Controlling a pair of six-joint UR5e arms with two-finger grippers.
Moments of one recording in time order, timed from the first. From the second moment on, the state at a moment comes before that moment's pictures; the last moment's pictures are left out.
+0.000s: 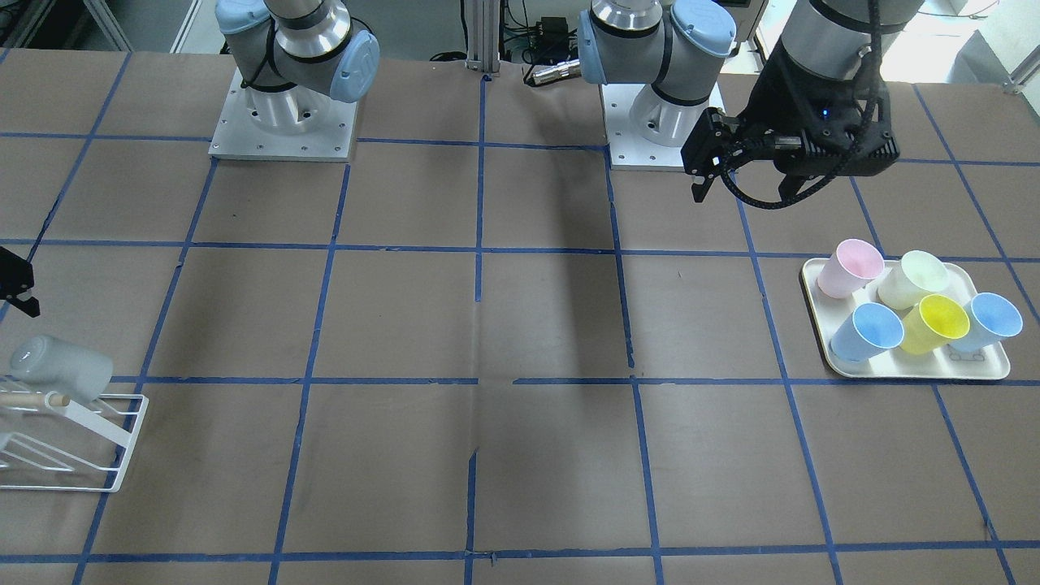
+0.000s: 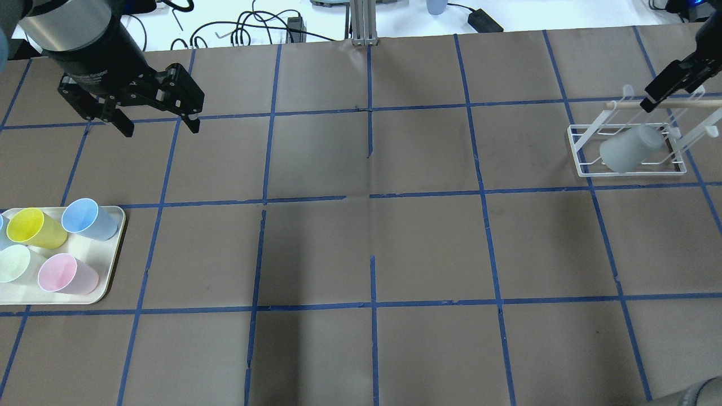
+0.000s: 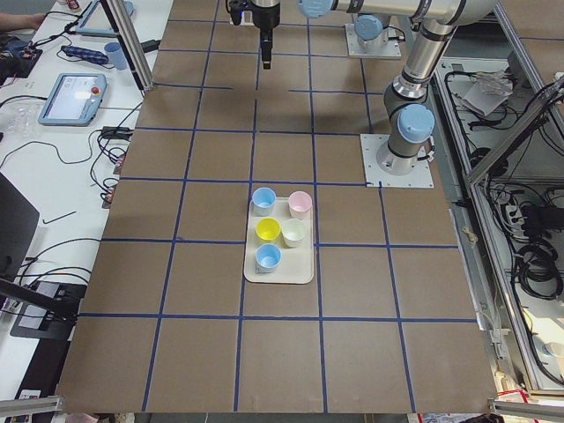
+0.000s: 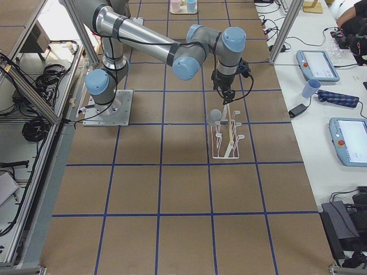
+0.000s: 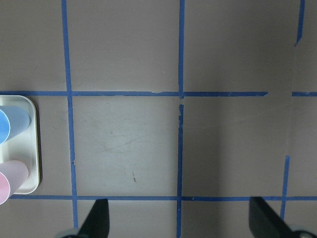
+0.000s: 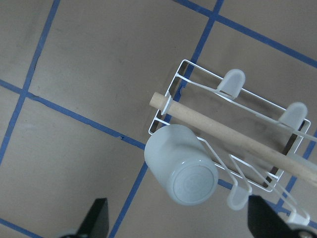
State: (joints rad) left arm -1.52 -1.56 -1.50 -1.66 1.58 0.04; right arm 1.11 -1.32 1.48 -1.73 -1.52 -0.95
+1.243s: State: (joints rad) left arm -1.51 -1.56 -1.50 -1.66 1.58 0.04; right arm 1.08 -1.28 1.62 -1.89 -1.50 -1.28
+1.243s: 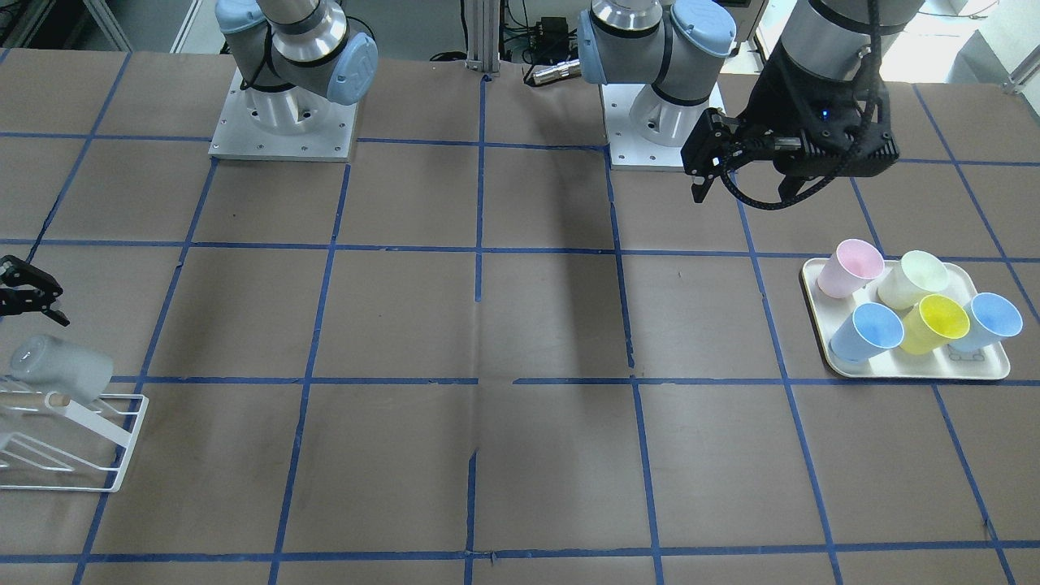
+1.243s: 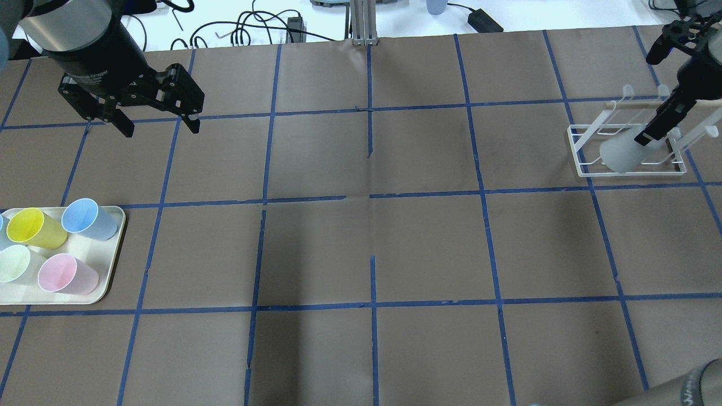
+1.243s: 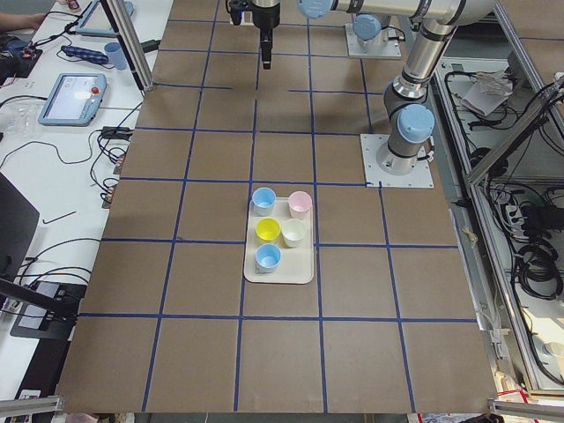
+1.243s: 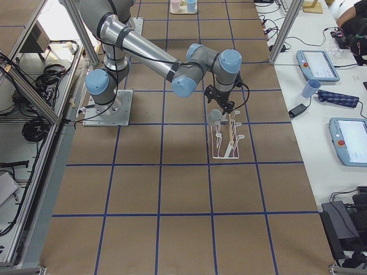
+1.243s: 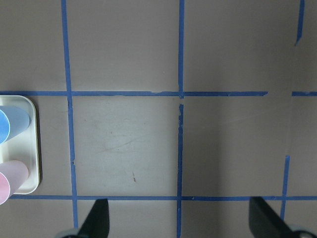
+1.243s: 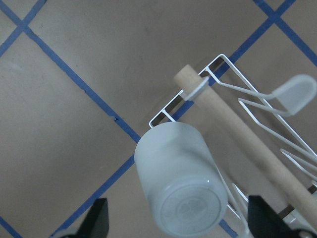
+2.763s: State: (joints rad) left arm -1.51 -1.56 -1.50 -1.66 1.58 0.04; right arm 1.08 -1.25 1.67 -2.00 -1.50 -1.28
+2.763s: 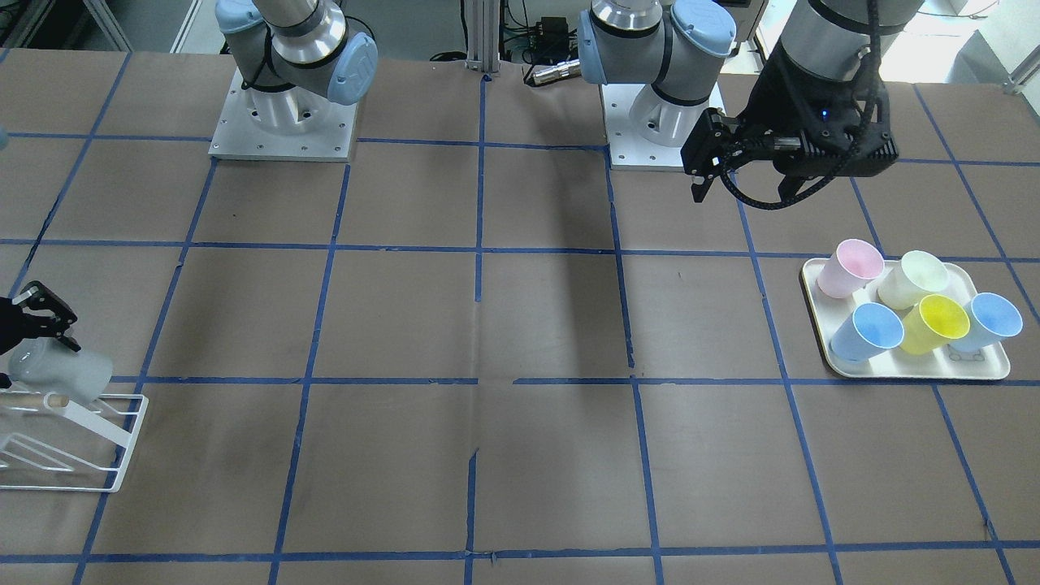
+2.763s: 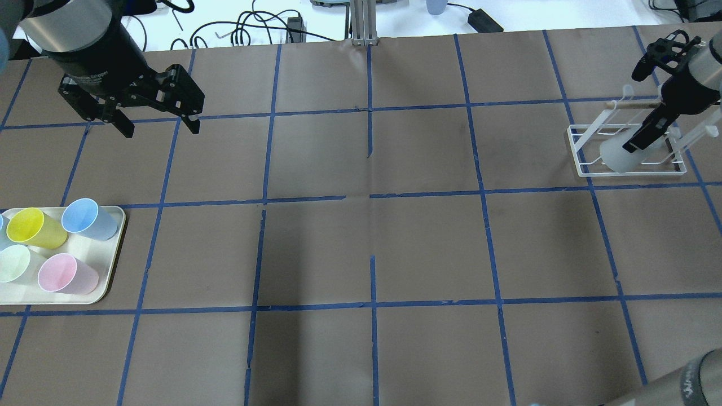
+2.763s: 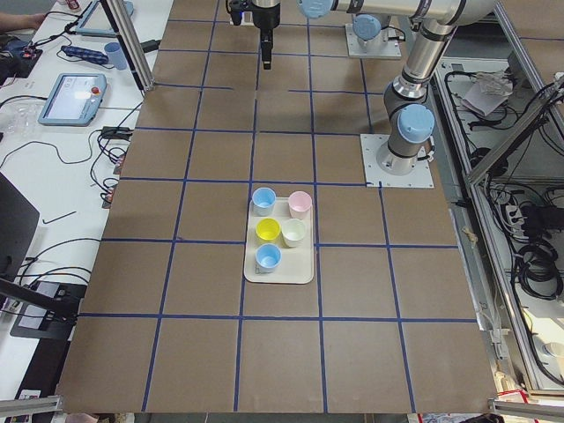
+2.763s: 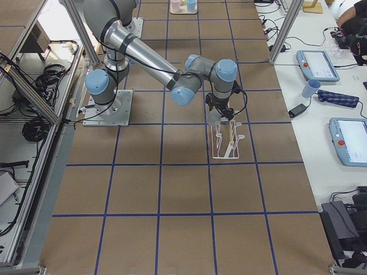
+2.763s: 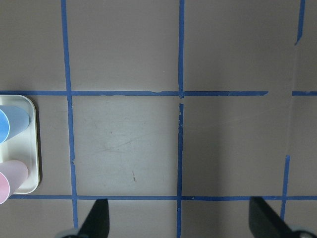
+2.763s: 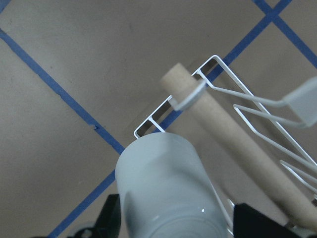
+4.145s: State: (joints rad) left arm -1.51 -1.56 -1.50 -1.66 1.58 0.04; right arm 1.08 -1.25 1.68 -2.00 -1.50 -1.28
